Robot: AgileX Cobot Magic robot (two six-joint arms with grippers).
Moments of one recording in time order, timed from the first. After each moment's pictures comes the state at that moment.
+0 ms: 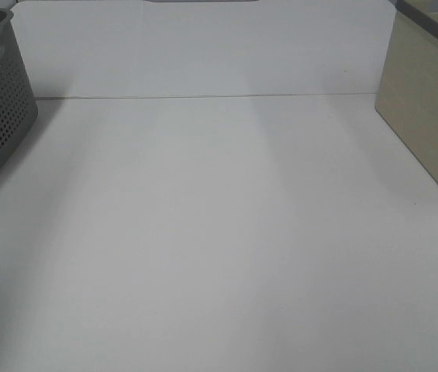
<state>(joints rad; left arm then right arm) 0.06 1.00 -1.35 0.14 1.22 0.91 0.05 0.00 -0.46 0.09 1.11 -0.07</state>
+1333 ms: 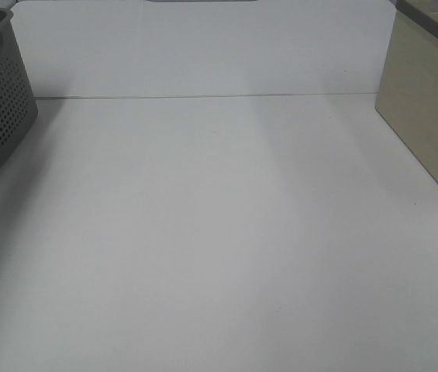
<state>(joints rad) 0.09 2.19 -1.89 0.64 0.90 1.08 0.05 0.00 -0.46 0.09 1.11 -0.07</state>
